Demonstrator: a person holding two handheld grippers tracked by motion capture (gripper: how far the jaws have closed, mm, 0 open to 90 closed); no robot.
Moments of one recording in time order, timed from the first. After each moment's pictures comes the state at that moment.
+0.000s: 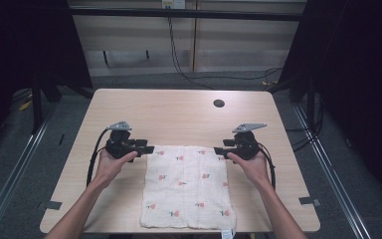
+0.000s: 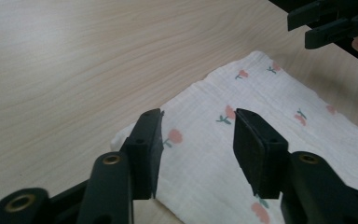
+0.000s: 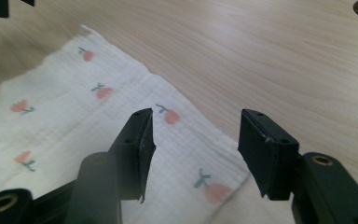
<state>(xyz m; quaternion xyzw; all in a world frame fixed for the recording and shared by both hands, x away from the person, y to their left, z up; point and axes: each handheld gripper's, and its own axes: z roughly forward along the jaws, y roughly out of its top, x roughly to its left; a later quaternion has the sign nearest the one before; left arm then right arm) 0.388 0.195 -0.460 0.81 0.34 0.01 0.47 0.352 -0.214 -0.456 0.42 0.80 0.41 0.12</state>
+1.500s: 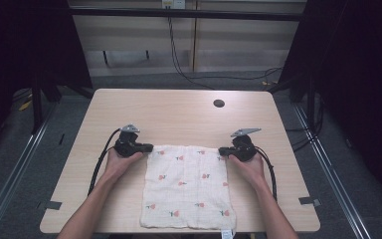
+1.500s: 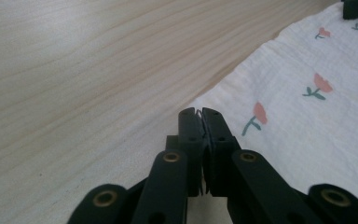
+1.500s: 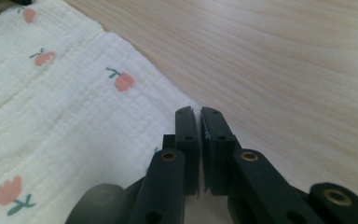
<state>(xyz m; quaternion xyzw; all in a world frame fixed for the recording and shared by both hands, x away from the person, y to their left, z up) 0.421 0.186 -0.509 0.84 0.35 0.03 0.41 0.370 -0.224 -0.505 0.45 0.80 0.39 0.10</state>
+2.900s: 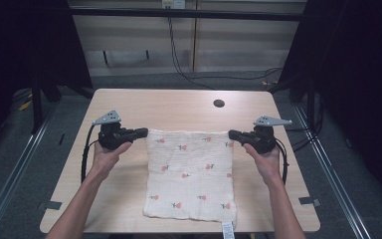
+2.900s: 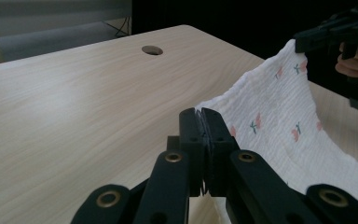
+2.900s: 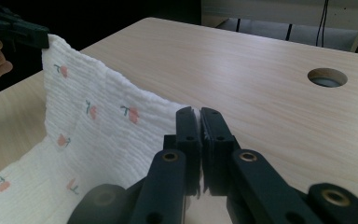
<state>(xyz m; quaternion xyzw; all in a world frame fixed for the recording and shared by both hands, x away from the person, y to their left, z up) 0.387 0.205 -0.423 0.78 0.29 0.07 0.55 0.340 -0.251 -0.423 0.41 0.74 0.51 0.15</state>
